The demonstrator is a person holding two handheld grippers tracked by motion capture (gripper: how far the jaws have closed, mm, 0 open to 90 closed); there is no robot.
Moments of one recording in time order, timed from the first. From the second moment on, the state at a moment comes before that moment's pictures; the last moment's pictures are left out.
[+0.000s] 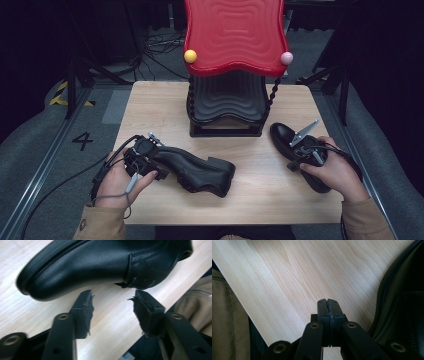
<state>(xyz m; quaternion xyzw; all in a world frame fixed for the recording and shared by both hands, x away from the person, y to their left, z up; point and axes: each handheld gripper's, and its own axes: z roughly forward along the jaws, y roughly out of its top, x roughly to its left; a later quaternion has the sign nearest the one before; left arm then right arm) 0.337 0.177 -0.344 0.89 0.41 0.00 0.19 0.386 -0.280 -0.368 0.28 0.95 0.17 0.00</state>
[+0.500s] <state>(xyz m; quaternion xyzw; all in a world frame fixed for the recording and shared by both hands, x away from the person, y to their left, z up) 0.335 0.169 -0.336 0.89 0.39 0.00 0.23 0.384 -0.273 -0.370 0.25 0.94 0.22 -0.01</state>
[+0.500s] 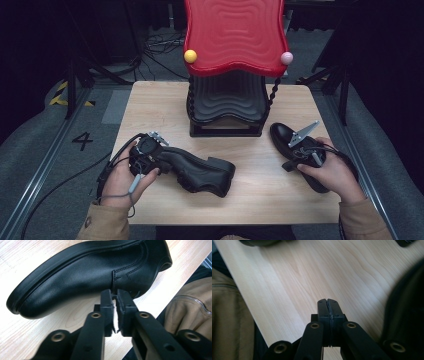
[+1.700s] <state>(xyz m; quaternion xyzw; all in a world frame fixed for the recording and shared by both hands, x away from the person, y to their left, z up) 0.311 0.201 -0.339 0.87 0.43 0.00 0.25 0.401 -0.135 -0.390 0.12 0.94 0.32 -0.03</state>
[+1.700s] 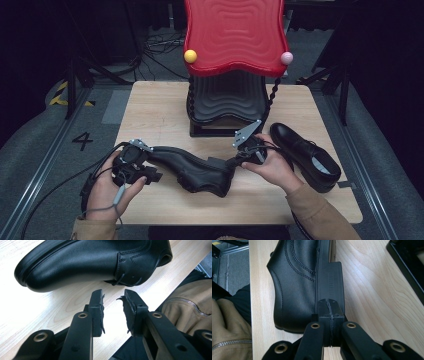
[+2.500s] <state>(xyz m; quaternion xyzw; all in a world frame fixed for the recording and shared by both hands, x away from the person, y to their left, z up) 0.312 0.204 -0.337 0.87 0.43 0.00 0.25 0.430 -0.129 -0.389 0.16 0.95 0.28 0.01</state>
